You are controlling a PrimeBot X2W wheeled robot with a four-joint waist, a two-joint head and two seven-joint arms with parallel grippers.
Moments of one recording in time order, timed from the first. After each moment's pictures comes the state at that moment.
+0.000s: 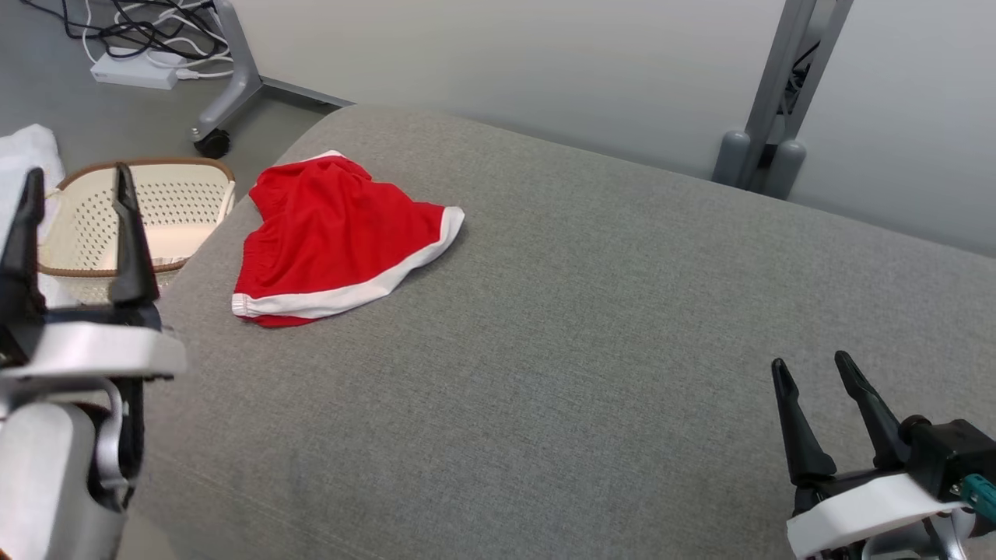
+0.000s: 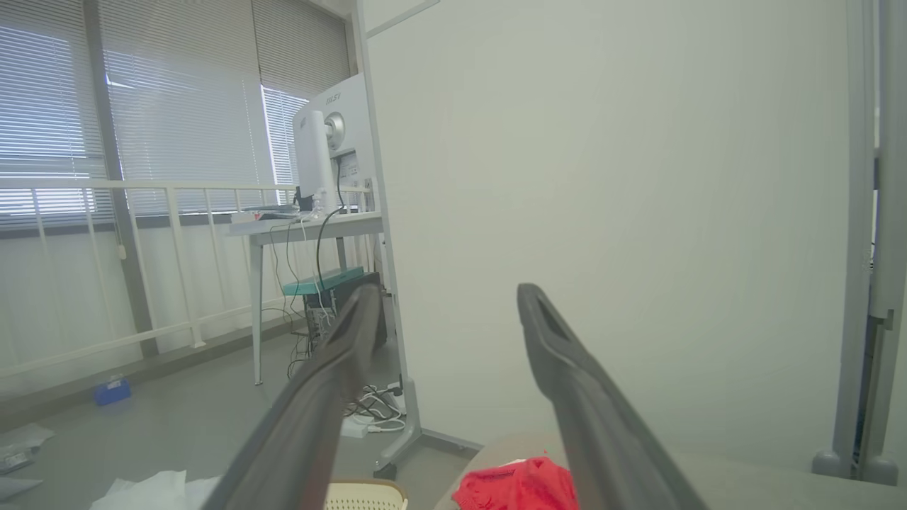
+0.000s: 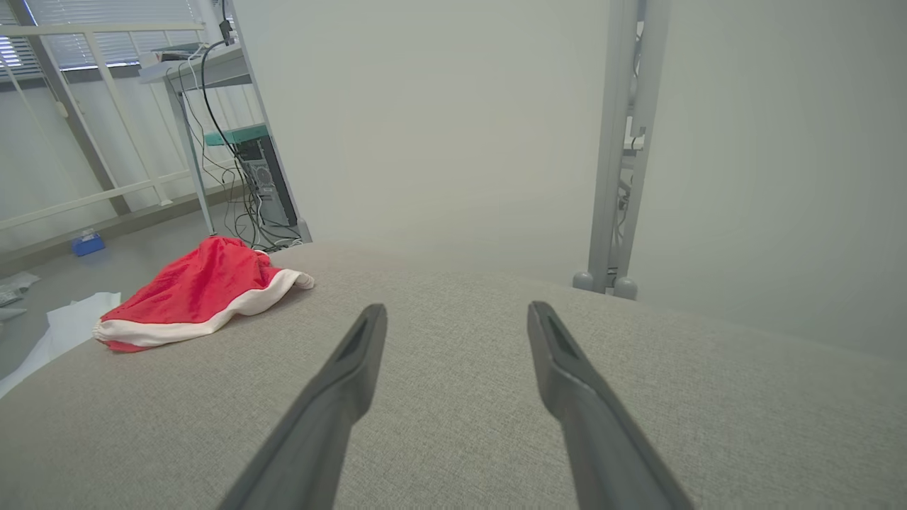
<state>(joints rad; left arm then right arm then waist) -0.30 0.37 -0.12 0.07 -0.36 0.22 -0.22 0.02 -0.05 0.01 0.00 0.18 0.13 -0.07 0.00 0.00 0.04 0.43</state>
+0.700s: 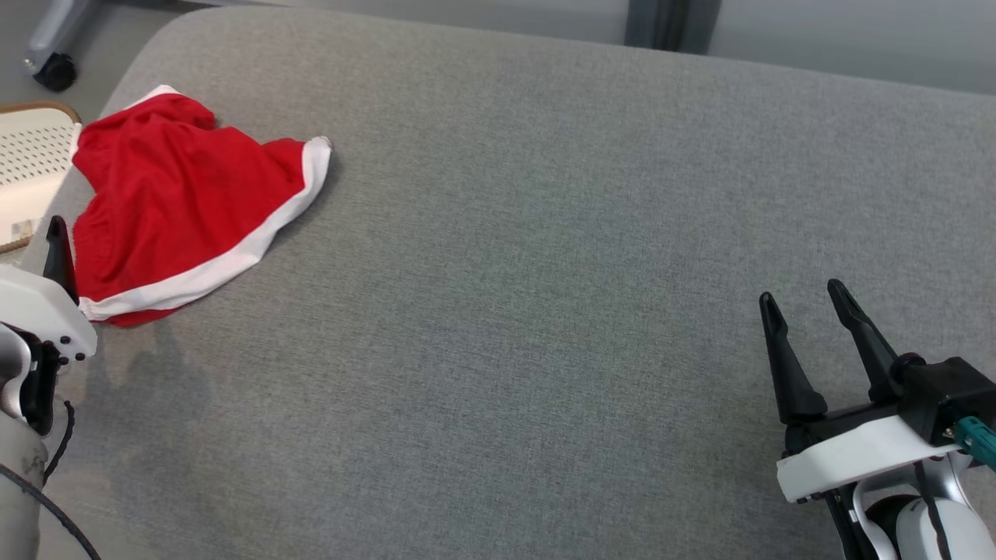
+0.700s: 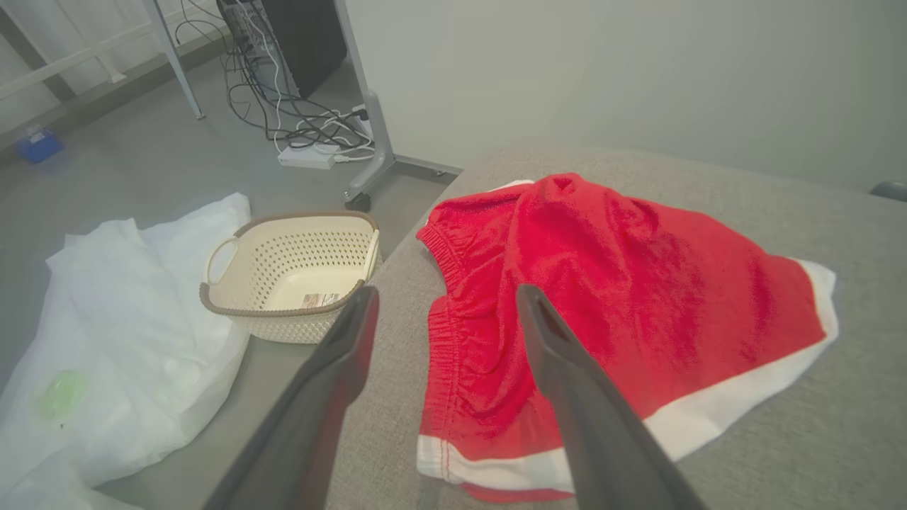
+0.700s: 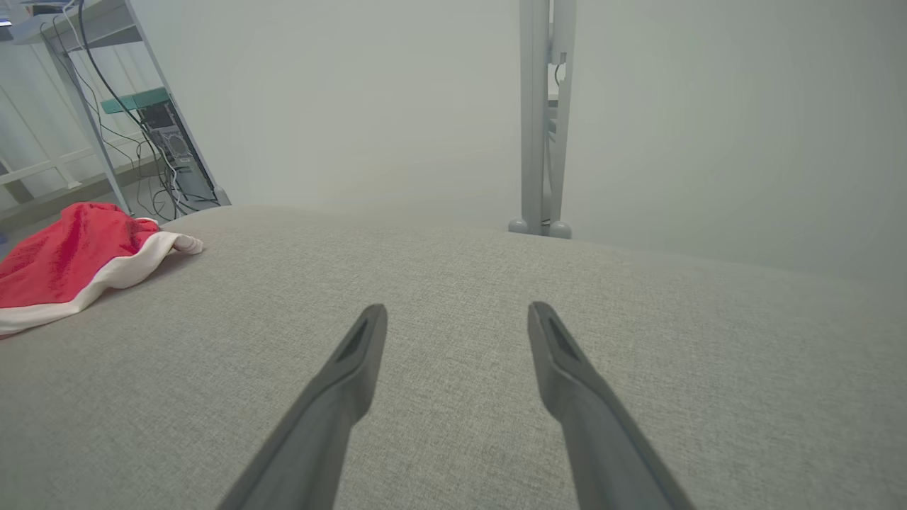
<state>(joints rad) -0.71 0.42 -0.13 0.92 -0.48 -0.01 -0.09 -0.08 -0.05 0.04 -0.05 0.12 0.13 -0.04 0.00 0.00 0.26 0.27</state>
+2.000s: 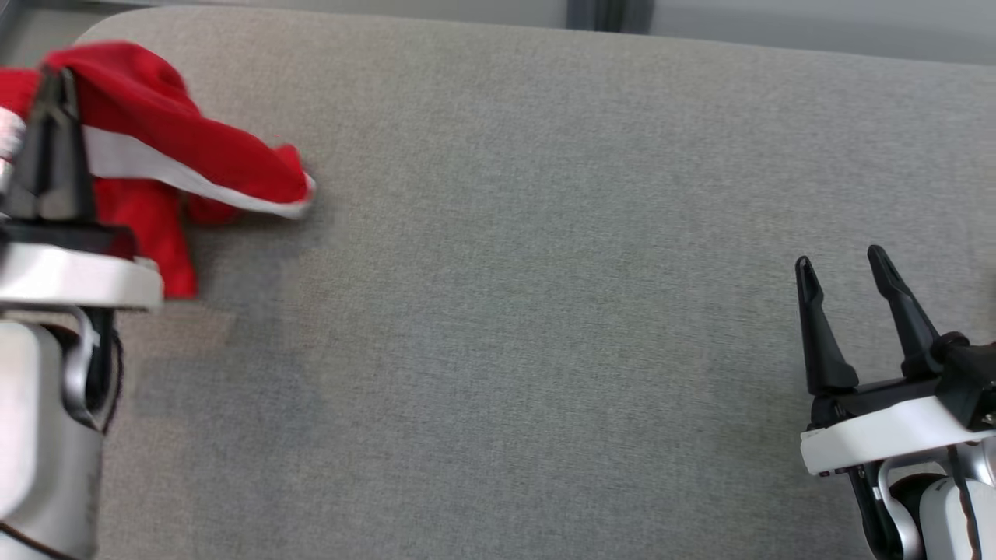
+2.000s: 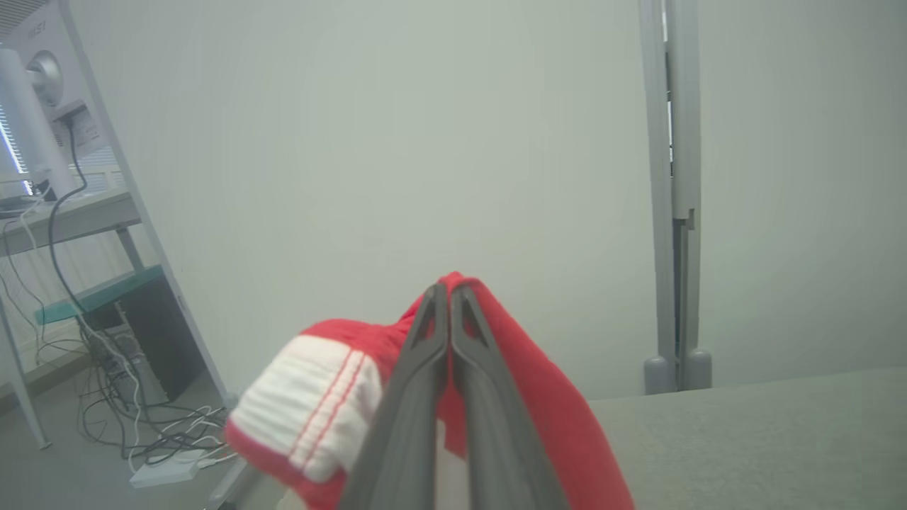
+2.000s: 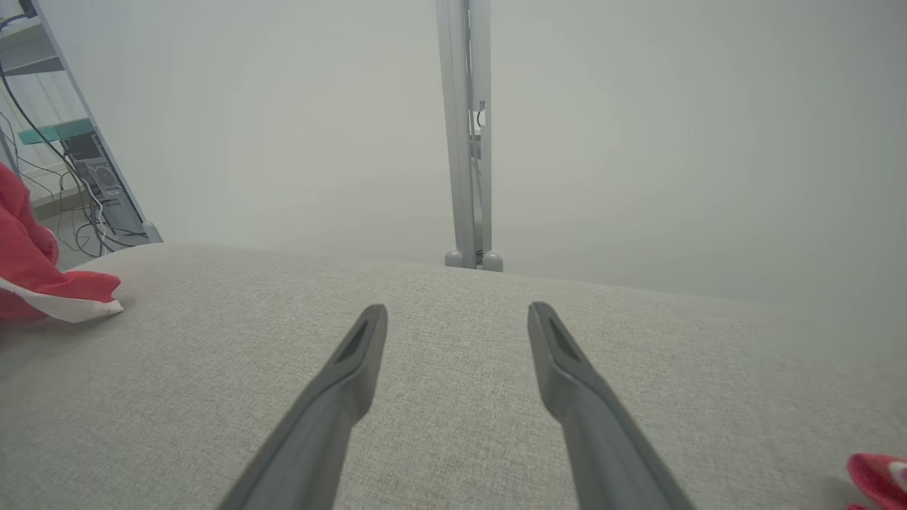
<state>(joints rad) -0.54 0.34 -0.03 0.27 -0.26 -0.02 -0.26 -0.14 -0.05 -0.01 -0.07 0.11 0.13 -0.06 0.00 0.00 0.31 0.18</state>
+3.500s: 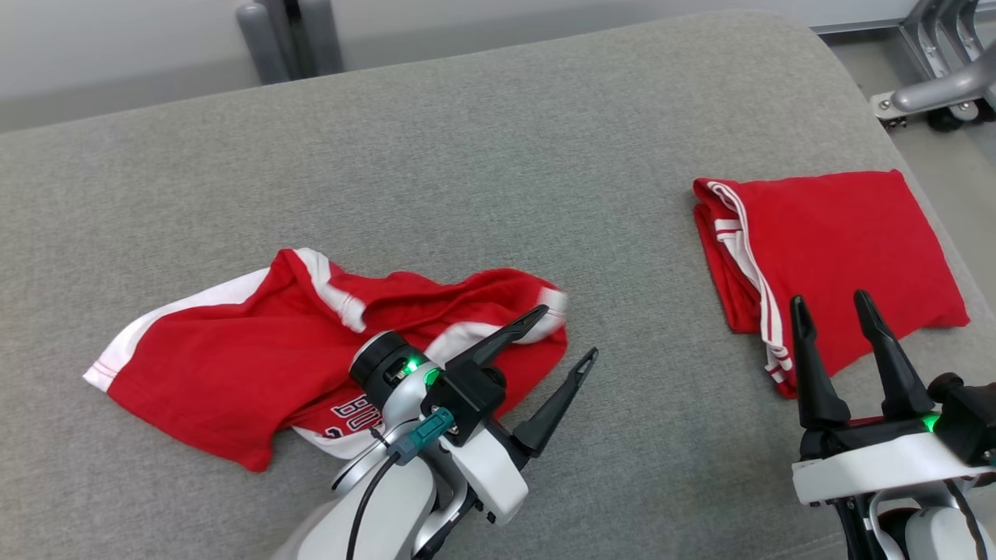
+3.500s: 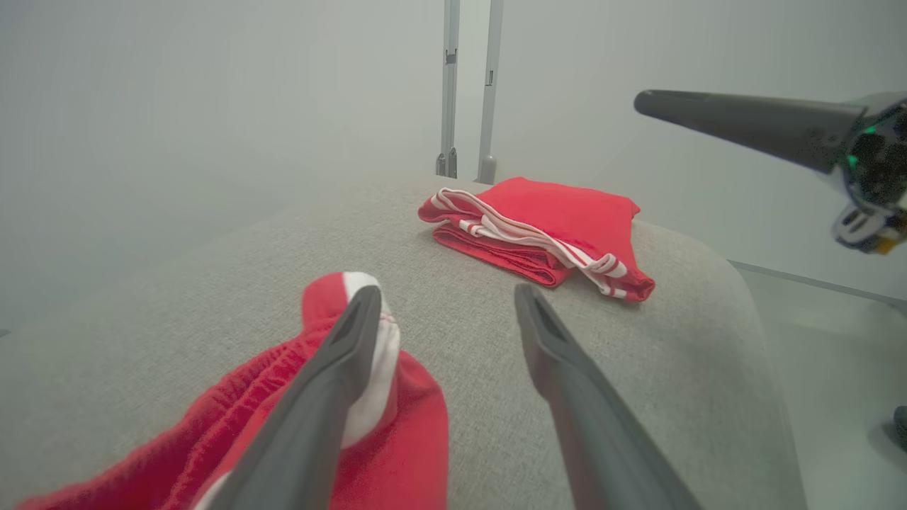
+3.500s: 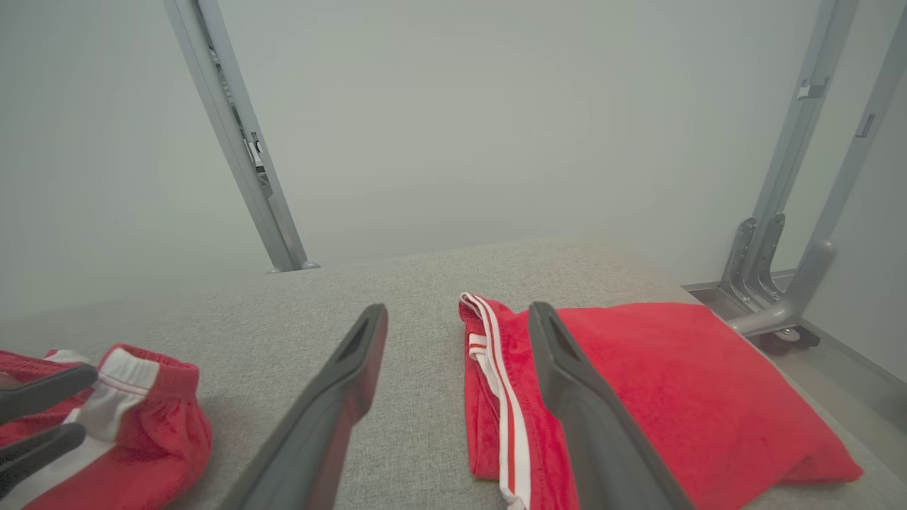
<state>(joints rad) -0.45 0.06 -0.68 0.42 -0.21 -0.13 -0.26 -0.09 -0.05 0.02 0.03 0.25 0.13 -0.17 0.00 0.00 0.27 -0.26</state>
